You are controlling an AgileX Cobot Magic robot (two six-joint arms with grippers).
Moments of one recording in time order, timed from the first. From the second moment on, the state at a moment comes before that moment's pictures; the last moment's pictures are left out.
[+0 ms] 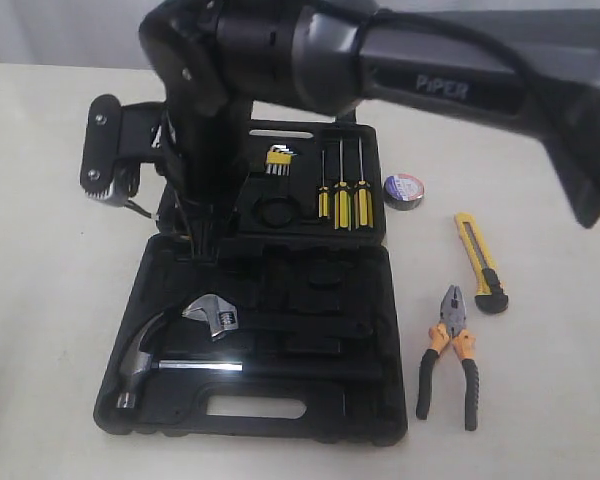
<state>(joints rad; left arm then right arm) -0.10 0.00 0.01 0.02 0.27 -0.18 0.78 2.12 -1.77 -0.19 0.96 -0.67</state>
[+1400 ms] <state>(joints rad) -0.10 0.00 0.01 0.02 0.27 -0.18 0.80 2.26 -1.78 -0.01 0.93 -0.77</state>
